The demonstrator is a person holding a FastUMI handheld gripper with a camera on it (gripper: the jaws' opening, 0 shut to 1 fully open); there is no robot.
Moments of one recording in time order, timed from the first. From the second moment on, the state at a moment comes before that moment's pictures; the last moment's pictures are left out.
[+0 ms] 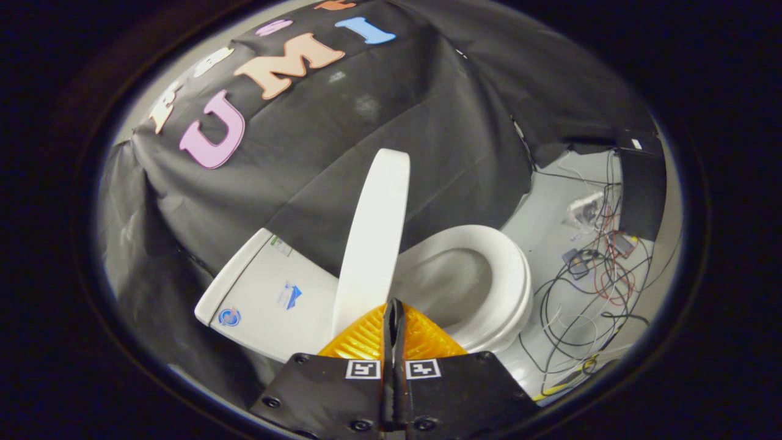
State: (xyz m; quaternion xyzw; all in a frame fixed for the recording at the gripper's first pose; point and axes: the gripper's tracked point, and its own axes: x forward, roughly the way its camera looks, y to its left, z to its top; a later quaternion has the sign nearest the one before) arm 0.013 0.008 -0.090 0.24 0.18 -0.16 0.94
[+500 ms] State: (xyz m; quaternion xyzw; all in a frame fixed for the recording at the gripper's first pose) arm 0.024 0.029 -0.068 0.20 0.16 -0.16 0.95
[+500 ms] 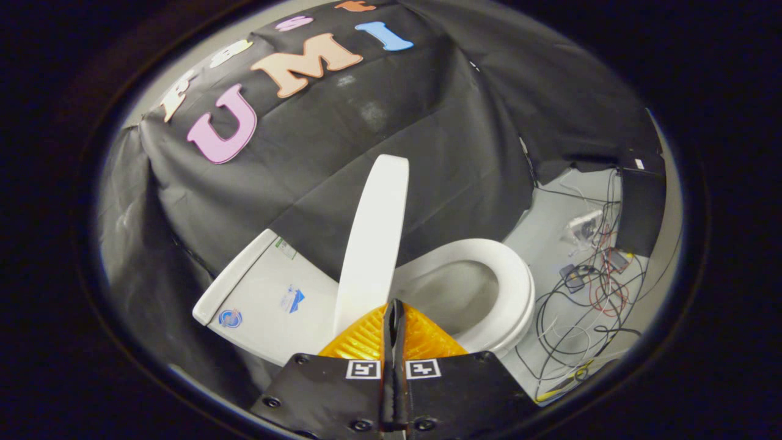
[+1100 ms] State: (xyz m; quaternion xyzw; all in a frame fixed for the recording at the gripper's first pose) arm 0.049 0.075 -0.036 0.16 0.14 -0.14 0.97
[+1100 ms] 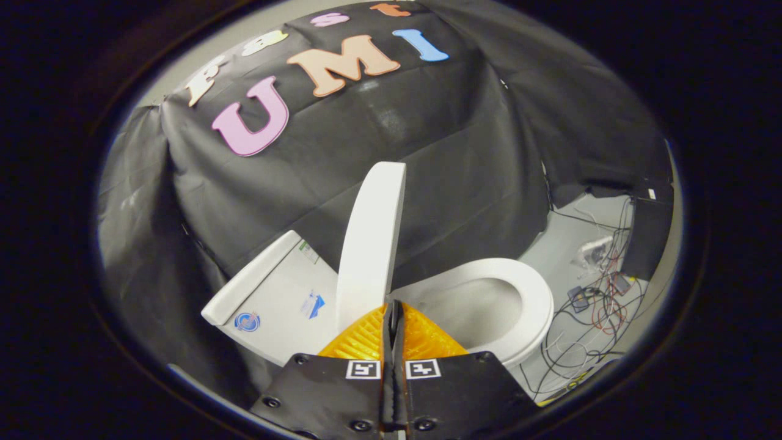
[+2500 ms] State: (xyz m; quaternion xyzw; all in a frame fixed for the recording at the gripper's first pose) arm 0.120 0.206 -0.003 0.00 0.12 -0.10 0.99
